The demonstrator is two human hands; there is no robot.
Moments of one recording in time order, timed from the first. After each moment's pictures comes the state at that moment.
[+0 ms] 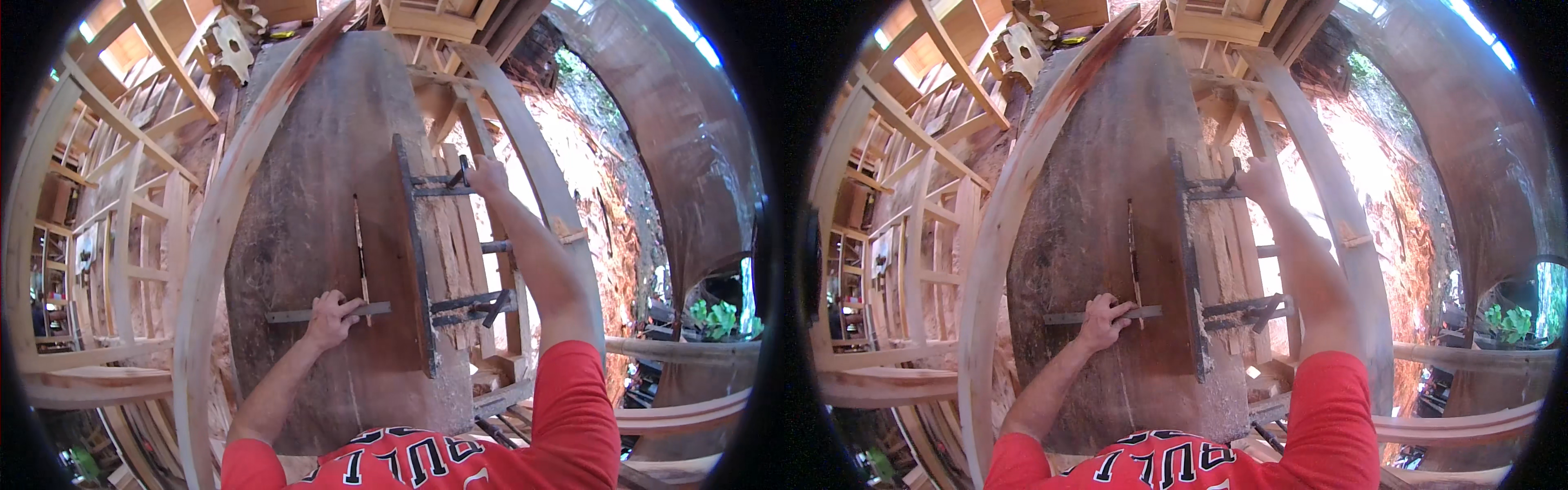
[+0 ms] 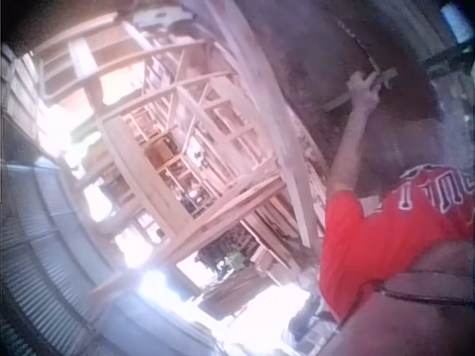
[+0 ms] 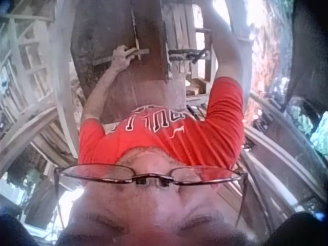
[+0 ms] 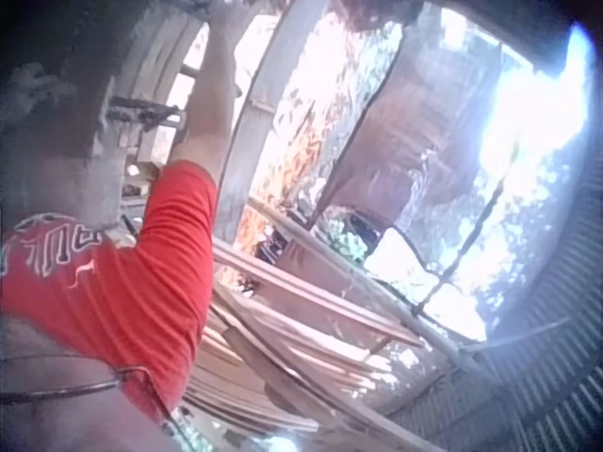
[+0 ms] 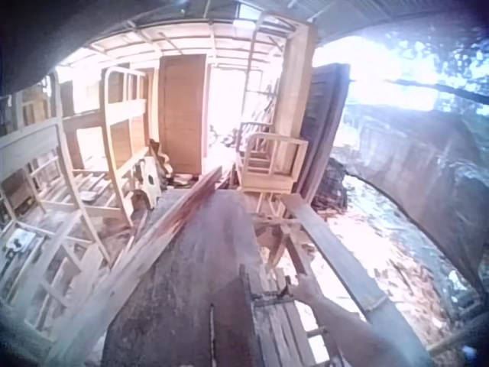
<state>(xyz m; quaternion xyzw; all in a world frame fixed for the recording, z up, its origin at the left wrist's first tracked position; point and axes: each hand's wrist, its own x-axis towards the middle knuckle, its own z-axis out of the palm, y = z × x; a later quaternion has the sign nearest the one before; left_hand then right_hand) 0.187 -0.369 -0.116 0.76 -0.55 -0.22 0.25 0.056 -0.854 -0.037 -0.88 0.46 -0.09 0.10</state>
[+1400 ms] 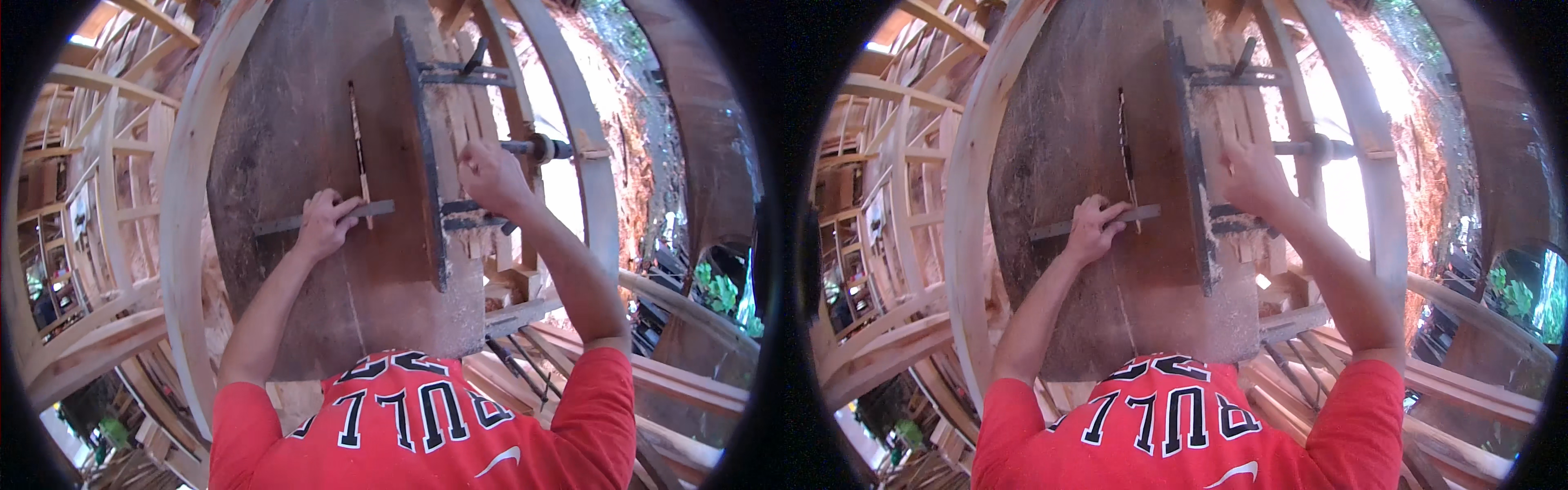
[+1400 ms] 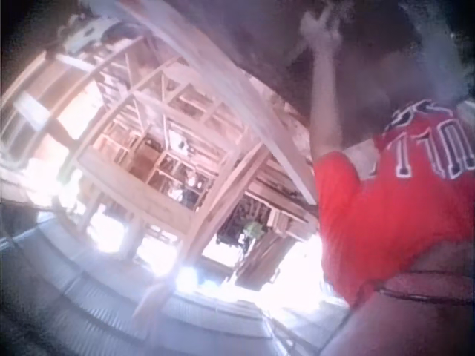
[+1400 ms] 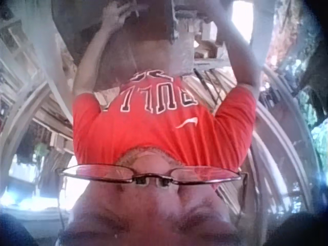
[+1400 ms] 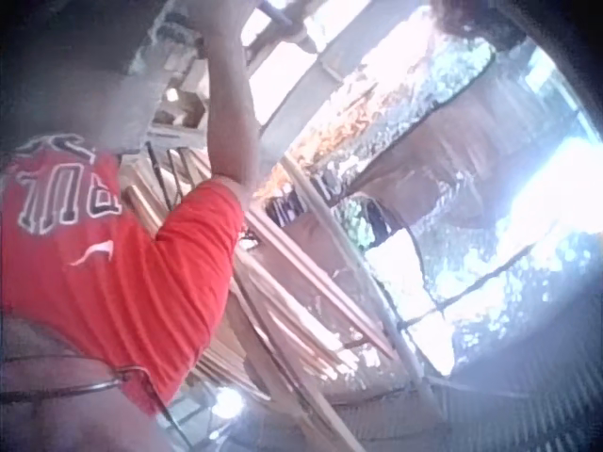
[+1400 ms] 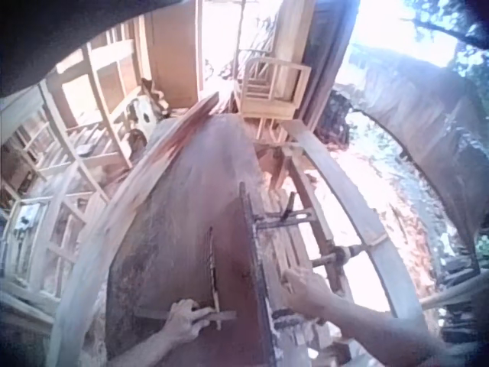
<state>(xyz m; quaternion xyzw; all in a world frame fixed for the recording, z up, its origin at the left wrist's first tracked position) 0.188 -0.372 -0.115 0.76 -0.56 -0.21 0.24 -0.039 -0.656 -0.001 -0.93 0.27 -0.05 0.25</state>
